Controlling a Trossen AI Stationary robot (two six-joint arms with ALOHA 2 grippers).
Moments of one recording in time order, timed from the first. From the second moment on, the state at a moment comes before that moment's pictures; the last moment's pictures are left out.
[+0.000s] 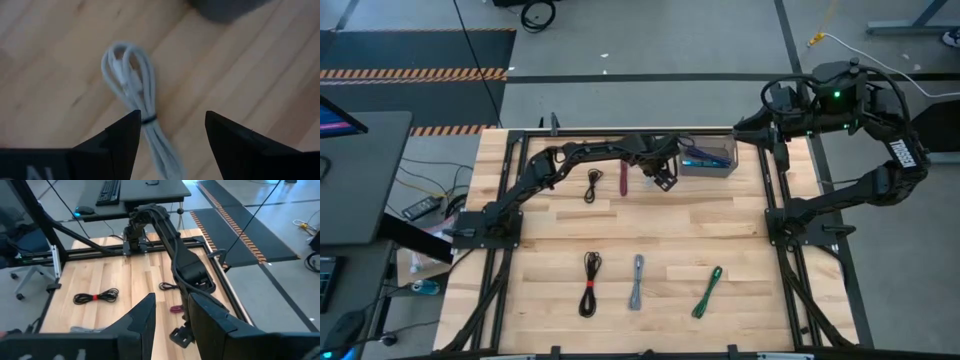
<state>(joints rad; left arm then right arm) 0.34 2.39 2.02 -0.81 -0.08 -0.33 -0.29 1.15 1.91 -1.20 -0.18 -0.05</state>
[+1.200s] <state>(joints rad) 0.34 2.37 2.08 -1.03 -0.16 -0.22 -0.29 1.15 1.91 -1.21 -0.24 -0.03</state>
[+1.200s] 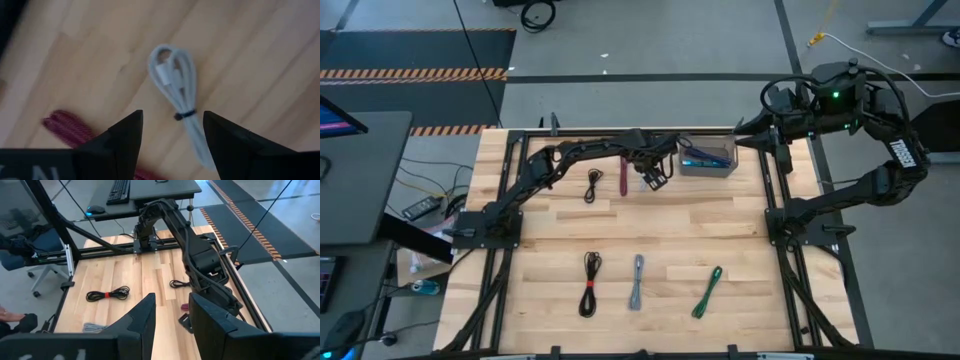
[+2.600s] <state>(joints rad) 0.31 2.37 2.34 -0.84 -0.16 -0.06 -0.29 1.13 1.91 -1.21 -0.18 0.02</state>
